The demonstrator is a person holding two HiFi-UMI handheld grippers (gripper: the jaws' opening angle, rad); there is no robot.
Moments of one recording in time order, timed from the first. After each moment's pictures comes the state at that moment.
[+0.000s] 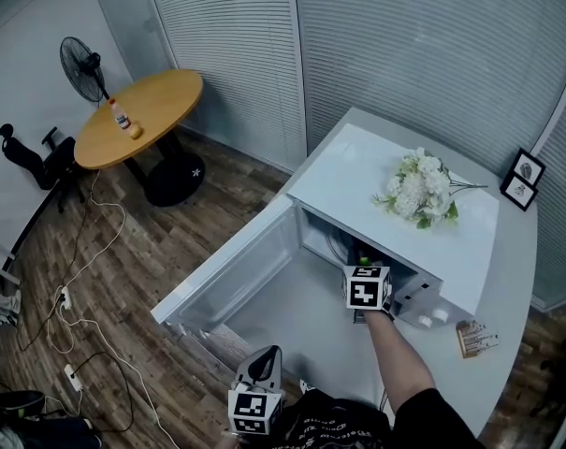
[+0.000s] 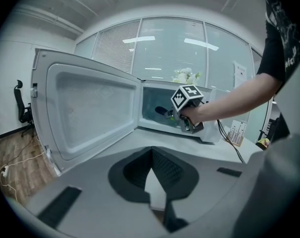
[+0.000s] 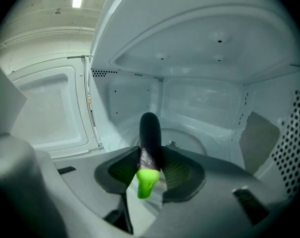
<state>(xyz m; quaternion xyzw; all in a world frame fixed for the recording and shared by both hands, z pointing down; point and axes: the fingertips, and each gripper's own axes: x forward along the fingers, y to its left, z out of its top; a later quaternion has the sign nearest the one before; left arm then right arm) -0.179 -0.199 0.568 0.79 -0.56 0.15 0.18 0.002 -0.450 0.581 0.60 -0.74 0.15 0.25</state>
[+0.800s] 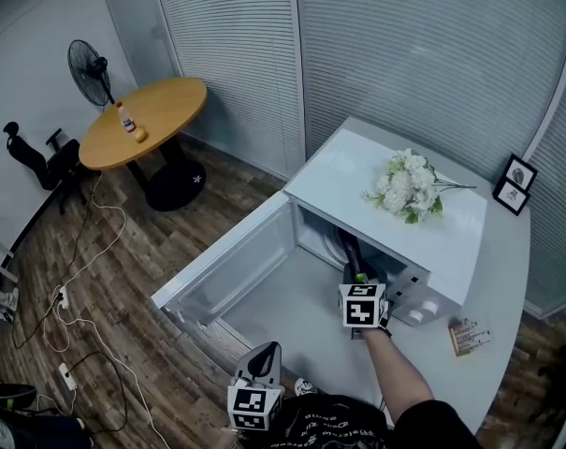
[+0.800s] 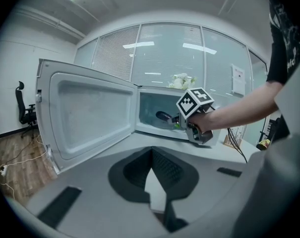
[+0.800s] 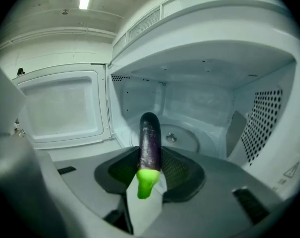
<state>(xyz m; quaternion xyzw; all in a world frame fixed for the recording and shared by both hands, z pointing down) -0.166 -0.186 0.557 0.79 -0.57 0.13 0.17 0.005 -0.394 0.574 0.59 -0.75 0.14 0.26</state>
